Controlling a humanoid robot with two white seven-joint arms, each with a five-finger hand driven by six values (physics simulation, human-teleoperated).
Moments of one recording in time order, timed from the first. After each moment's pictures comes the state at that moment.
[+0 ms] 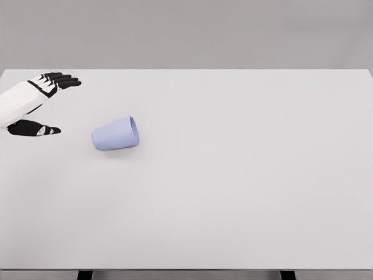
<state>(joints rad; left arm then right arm) -0.26 0.97 -0.33 -1.54 -0.20 -0.61 -0.09 0.05 0.00 -0.22 0.18 -0.31 -0.32 -0.02</state>
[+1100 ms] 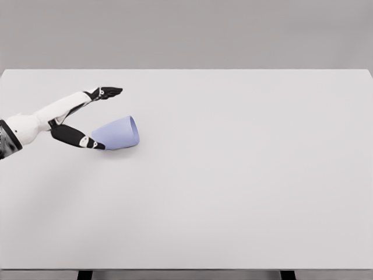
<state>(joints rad) -0.35 0.93 -0.48 -1.79 0.33 -0.05 -0.36 0.05 0.00 -0.22 0.18 -0.31 -0.32 -0.02</state>
